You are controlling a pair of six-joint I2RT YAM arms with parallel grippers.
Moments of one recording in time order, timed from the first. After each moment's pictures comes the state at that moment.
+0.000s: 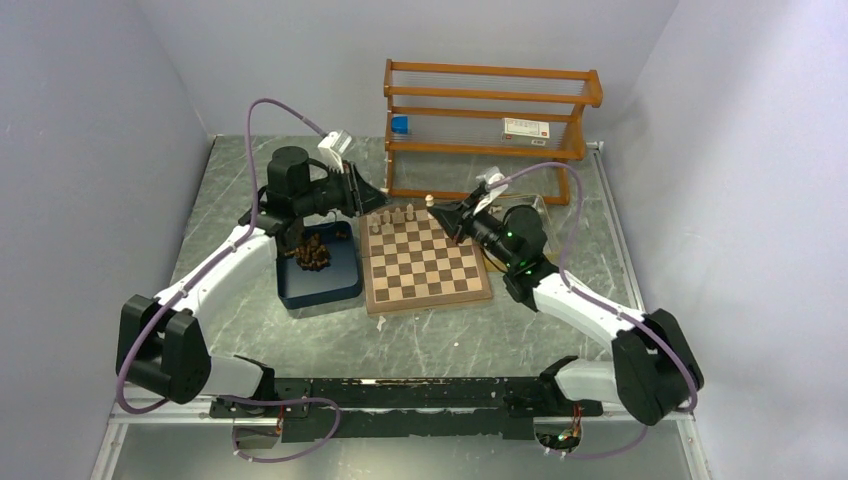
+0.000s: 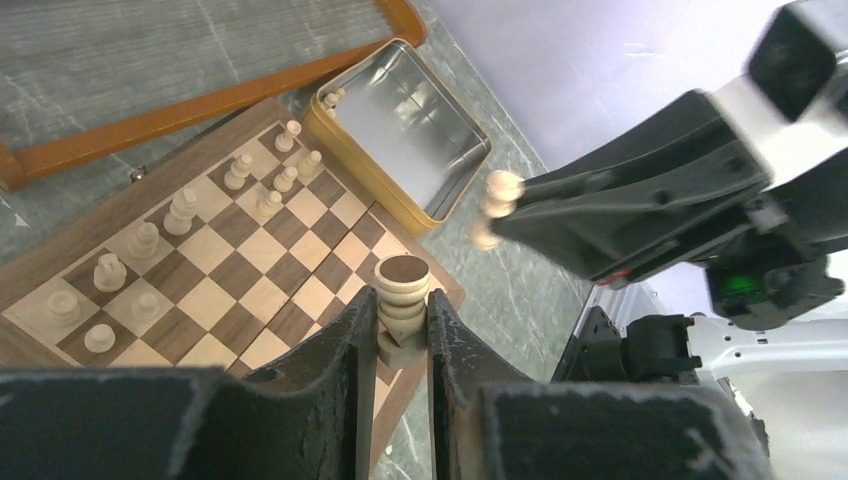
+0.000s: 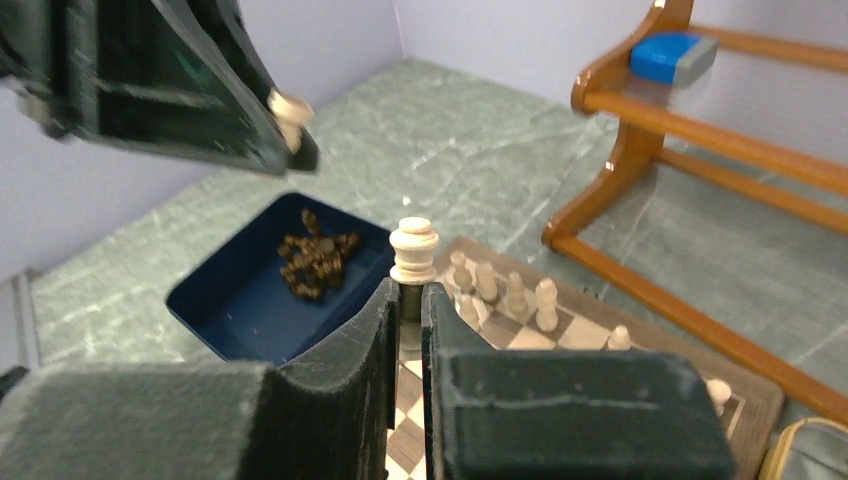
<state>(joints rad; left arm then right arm) -0.37 1.36 1.02 0.10 0.64 -0.49 0.53 1.23 0.63 0.71 -0.30 0.22</state>
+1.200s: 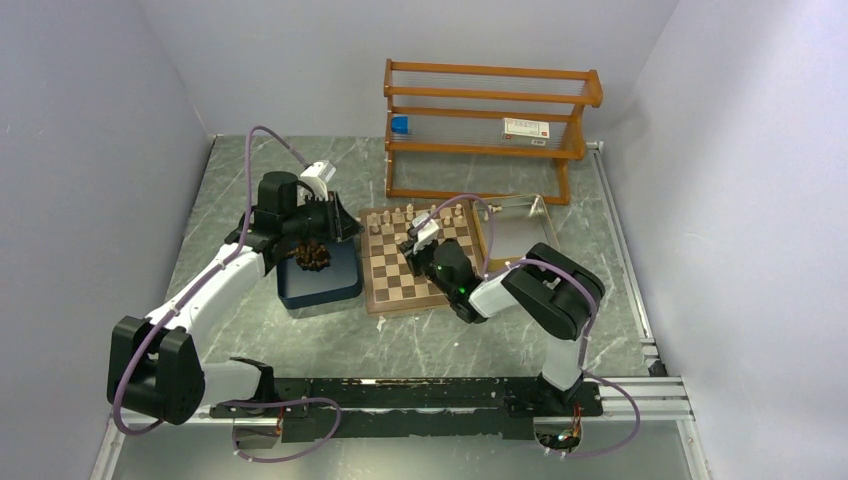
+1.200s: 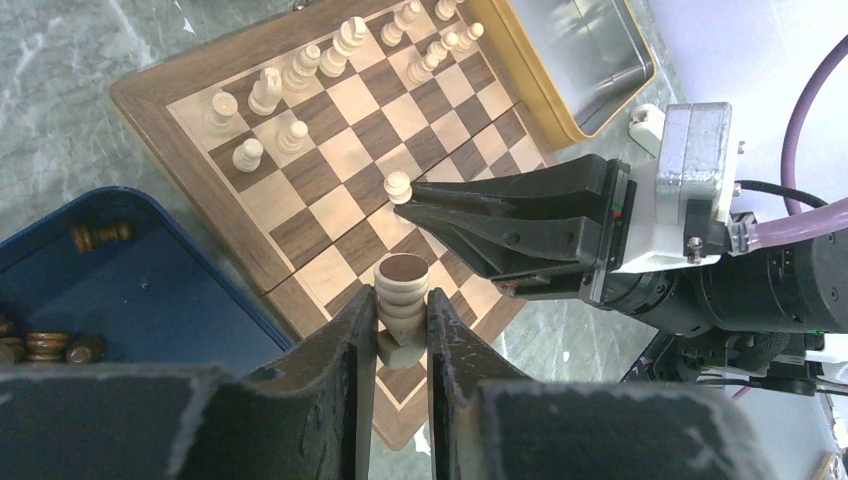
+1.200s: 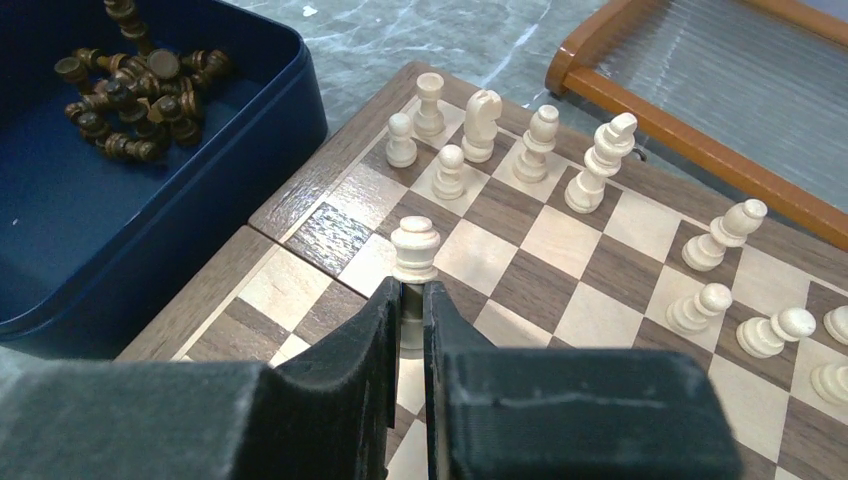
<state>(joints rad) -0.29 1.26 0.87 -0.13 0.51 -0.34 0.82 1.85 0.62 1.07 0.12 -0.02</state>
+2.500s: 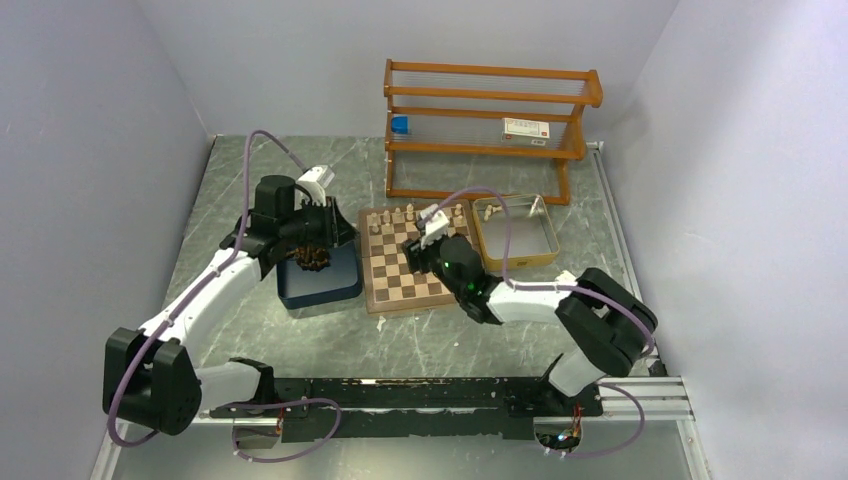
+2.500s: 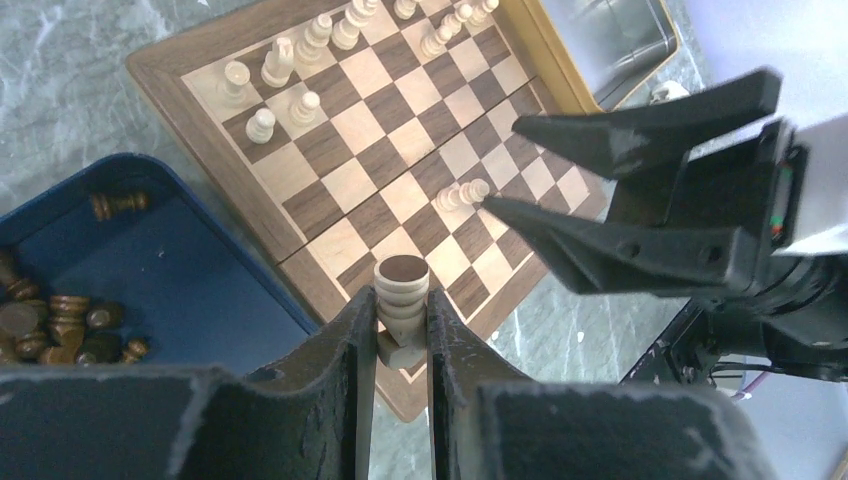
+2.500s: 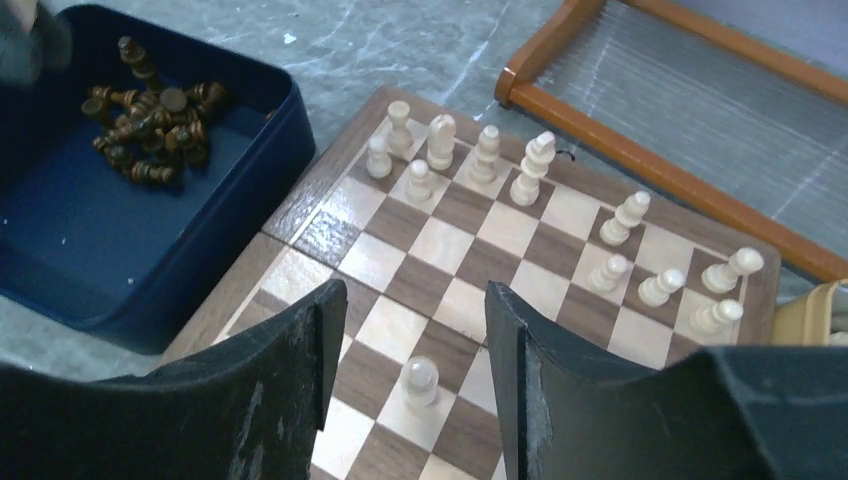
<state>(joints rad) -0.29 1.22 0.86 -0.20 0.50 -0.30 0.86 1.57 0.57 0.83 0.25 -0.02</state>
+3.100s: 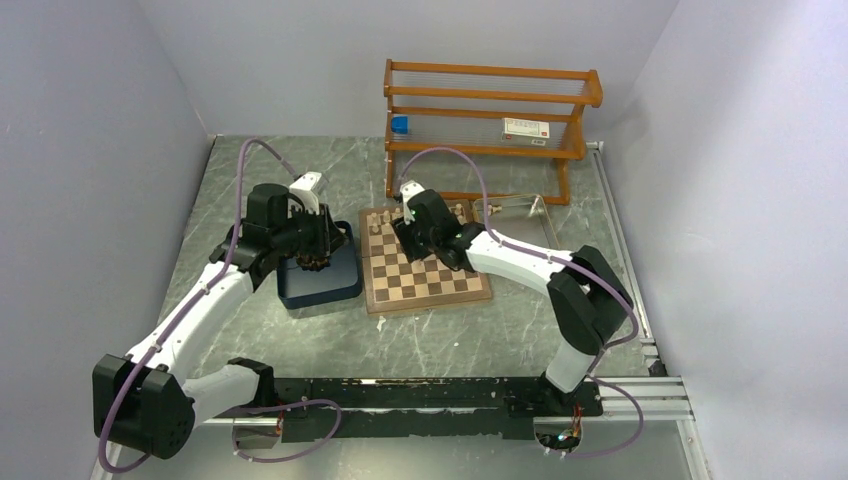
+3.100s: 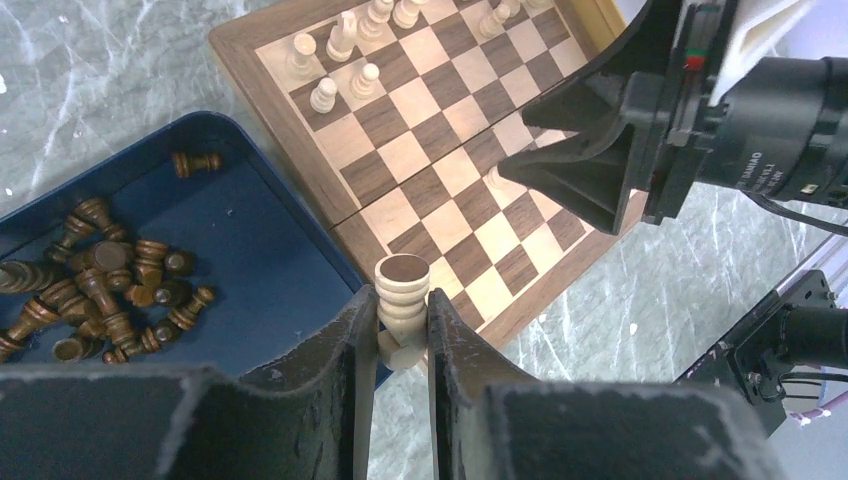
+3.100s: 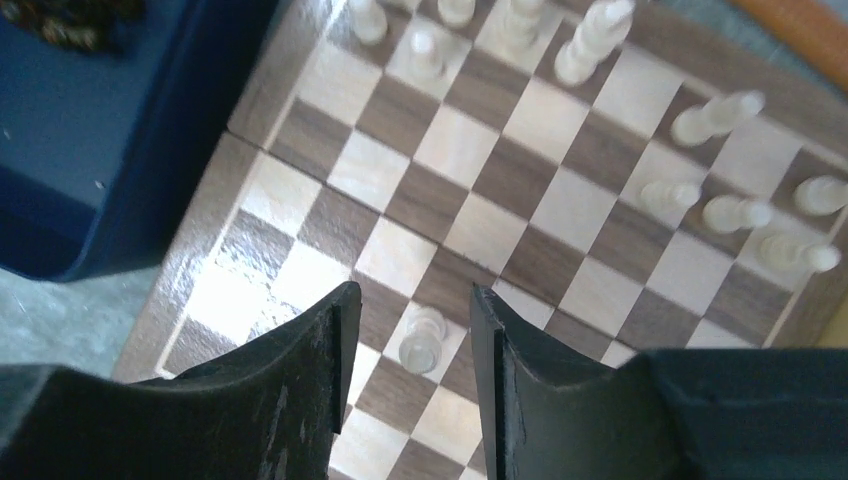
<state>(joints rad) -0.29 1.10 0.83 -0.30 0.38 -0.22 0.78 1.69 1.12 -0.13 0.09 0.10</state>
